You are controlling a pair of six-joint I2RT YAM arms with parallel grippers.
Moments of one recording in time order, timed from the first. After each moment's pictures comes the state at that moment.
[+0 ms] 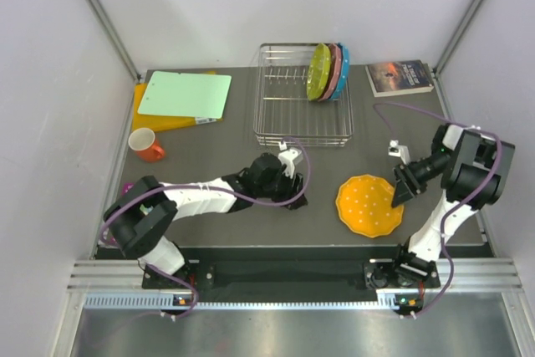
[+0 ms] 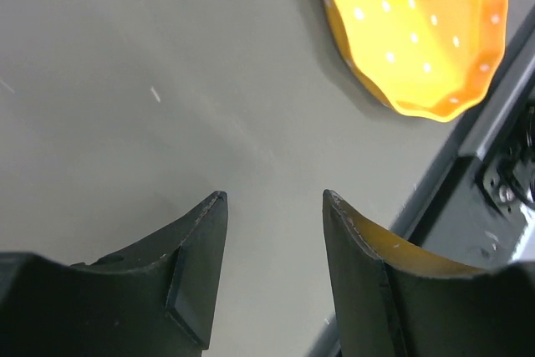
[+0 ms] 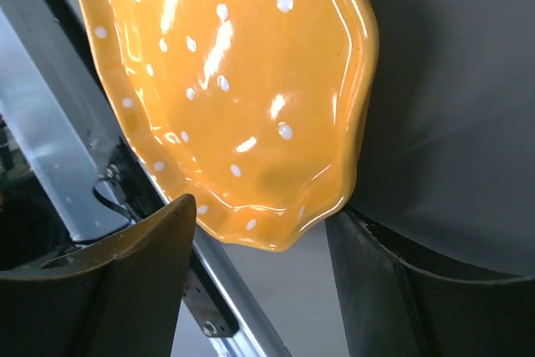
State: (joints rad) left arm -0.87 1.56 0.77 0.18 0.26 -0.43; right arm -0.44 1.92 1.15 -1.34 -0.57 -1.22
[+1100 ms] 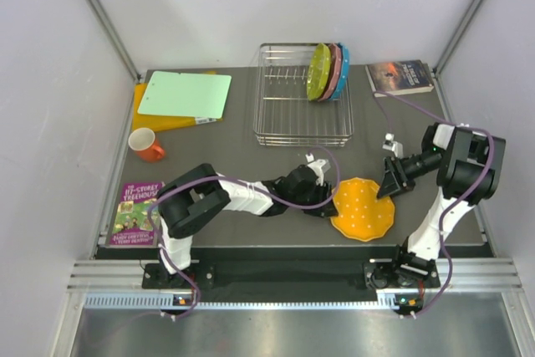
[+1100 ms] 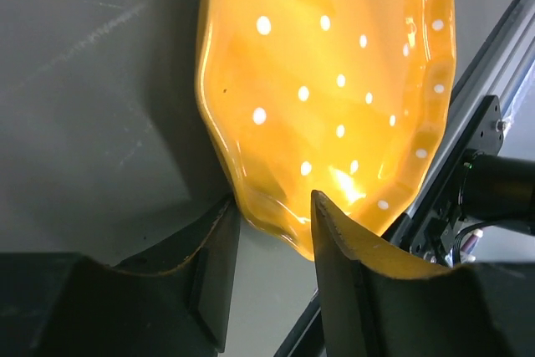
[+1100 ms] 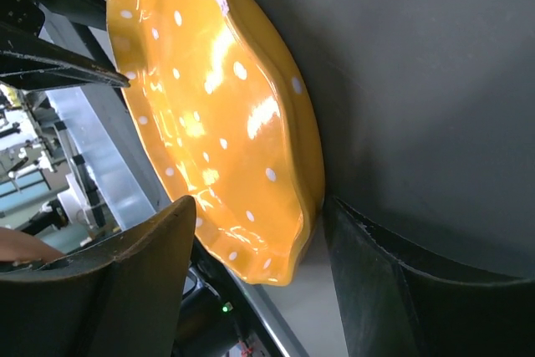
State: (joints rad) left arm -1.05 1.90 0.94 0.35 0.22 -0.78; right arm -0.33 1.96 1.14 -1.25 -0.74 -0.91
